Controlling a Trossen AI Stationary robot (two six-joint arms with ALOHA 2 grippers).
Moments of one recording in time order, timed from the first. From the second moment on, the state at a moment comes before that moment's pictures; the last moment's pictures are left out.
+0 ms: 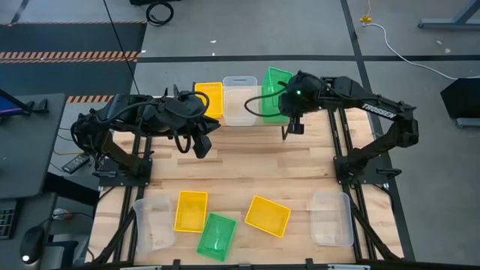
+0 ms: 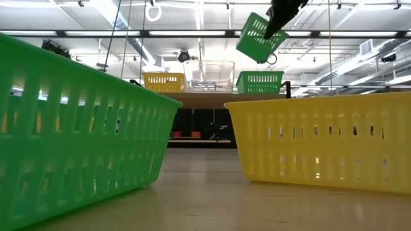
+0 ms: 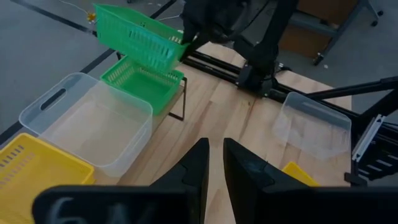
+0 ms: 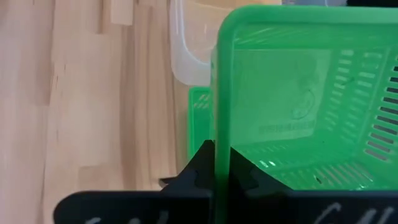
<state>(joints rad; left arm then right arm) -0.14 1.57 2.20 -1.23 -0.44 -0.43 -0.31 1.39 1.61 -1.14 0.15 -0.37</state>
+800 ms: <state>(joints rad) -0.16 1.57 2.20 -1.23 -0.44 -0.46 -0.36 1.39 1.45 -1.06 0.14 -0.36</state>
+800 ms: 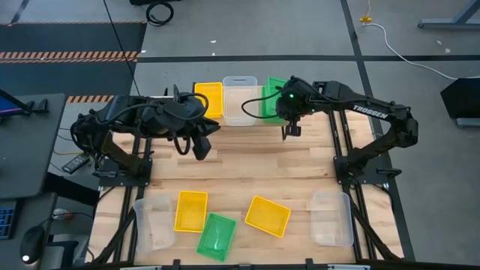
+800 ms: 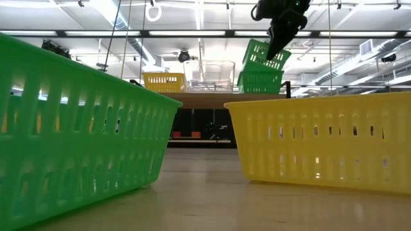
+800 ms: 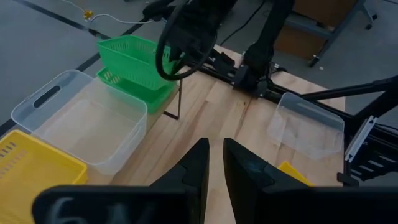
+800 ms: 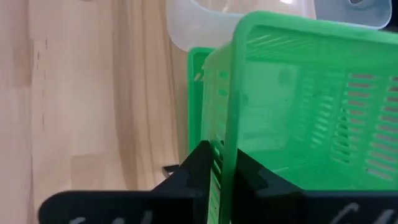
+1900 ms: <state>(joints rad) -0.21 1.57 2.20 -1.20 -0.44 -0.49 -0.32 1.33 1.45 -0.98 0.13 -0.18</state>
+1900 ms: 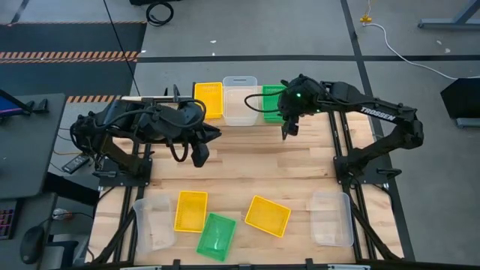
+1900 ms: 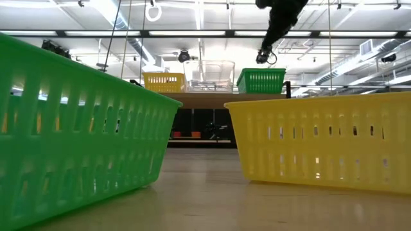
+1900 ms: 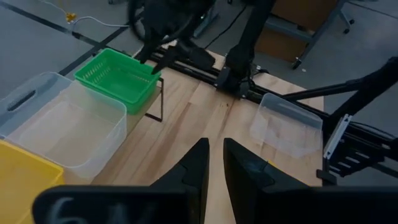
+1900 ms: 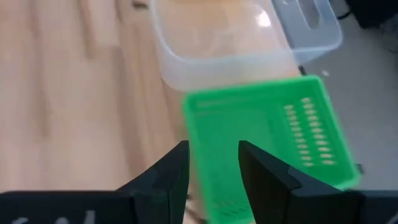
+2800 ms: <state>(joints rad) -0.49 1.76 2.20 -1.57 0.03 -0.54 0.15 1.32 1.45 -1.06 -0.12 0.27</state>
